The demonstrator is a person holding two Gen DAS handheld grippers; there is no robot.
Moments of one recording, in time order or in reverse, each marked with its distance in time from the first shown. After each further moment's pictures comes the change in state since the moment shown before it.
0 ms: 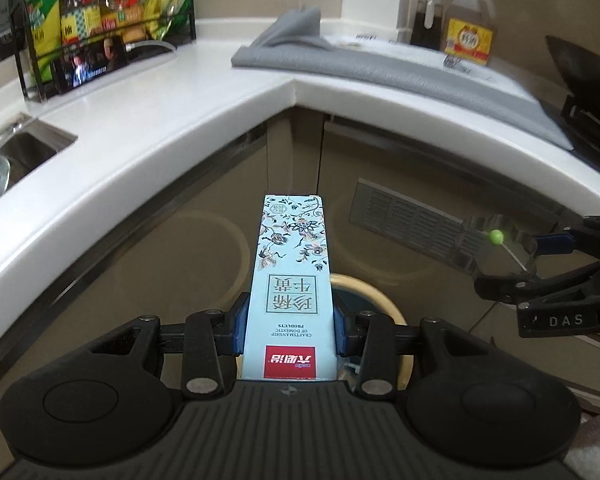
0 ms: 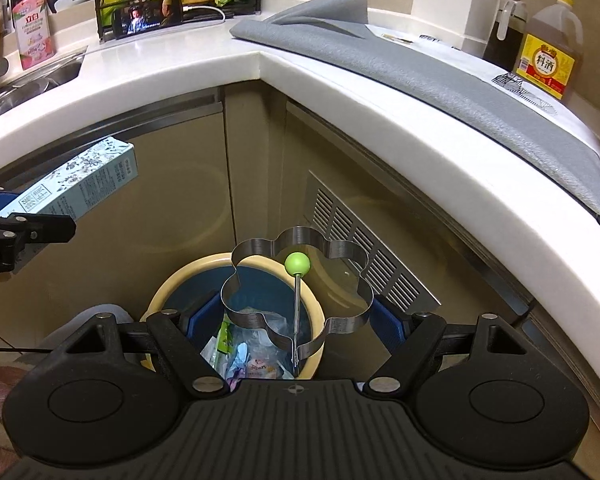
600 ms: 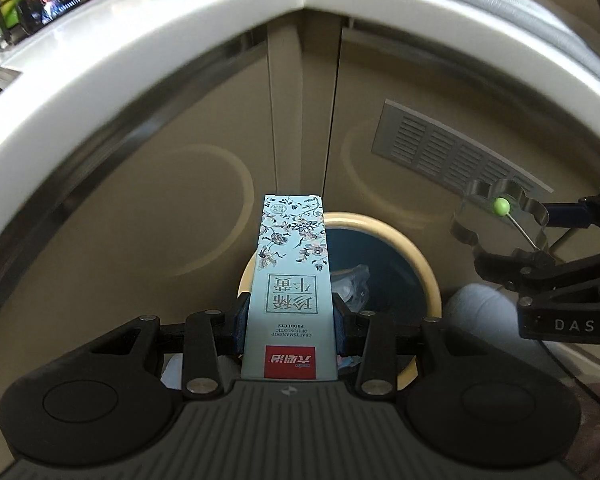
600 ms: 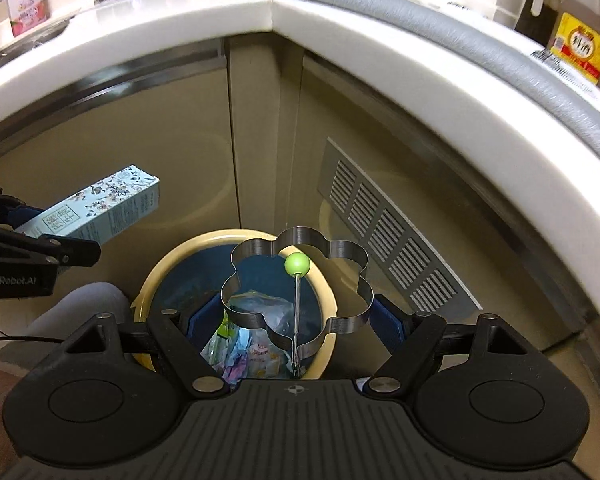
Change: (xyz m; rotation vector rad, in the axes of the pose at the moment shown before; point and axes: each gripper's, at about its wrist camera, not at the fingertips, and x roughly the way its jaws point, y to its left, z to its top) left arm 0.085 -0.001 0.002 0.019 0.228 0.033; right arm 0.068 0.009 0.007 -0.021 0.112 0.022
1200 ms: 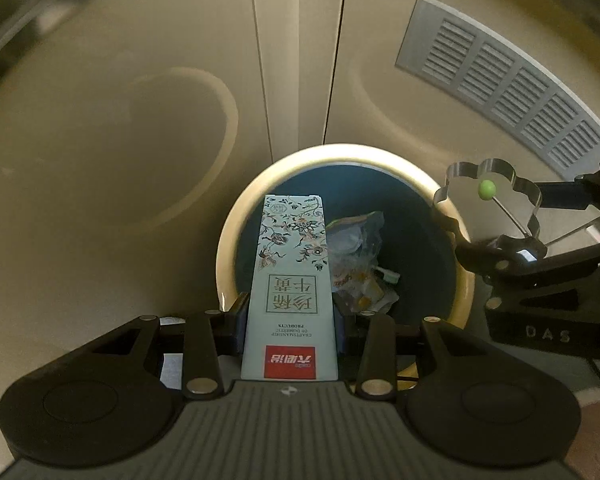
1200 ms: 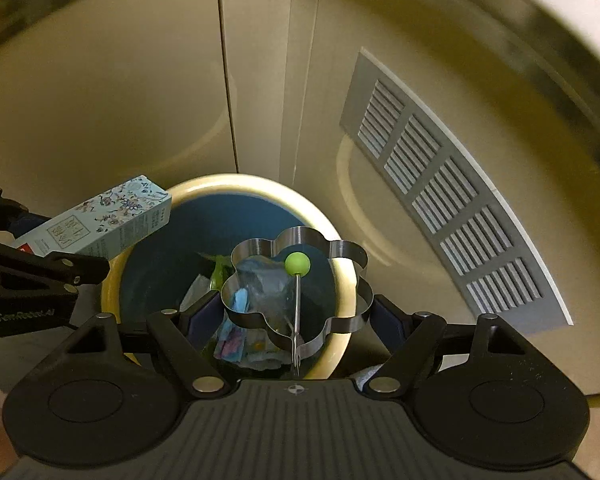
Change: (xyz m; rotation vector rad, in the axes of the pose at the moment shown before) left arm 0.101 -0.006 0.006 0.016 0.231 -0.004; right arm 0.106 0.009 0.011 -0.039 0.191 0.012
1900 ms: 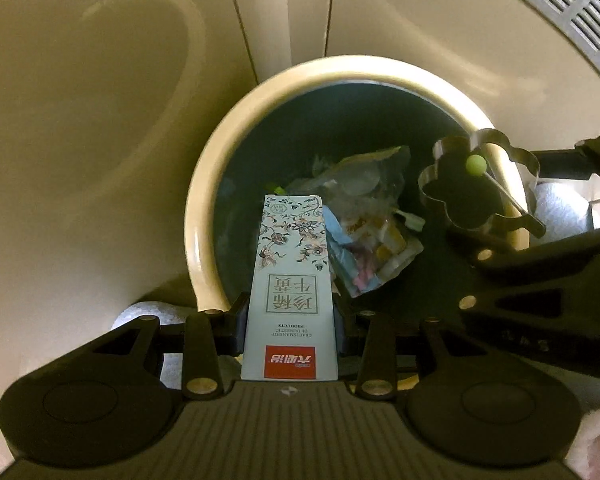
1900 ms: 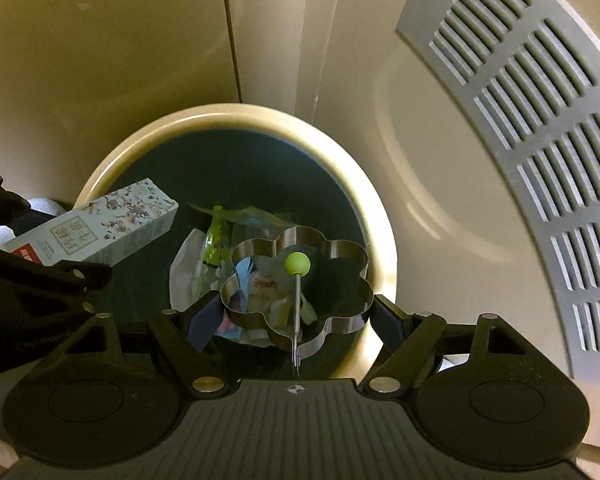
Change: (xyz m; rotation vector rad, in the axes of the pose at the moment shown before) left arm 0.102 -0.009 0.027 0.071 0.247 0.008; right arm 0.100 0.012 0.015 -0.030 0.192 0.034
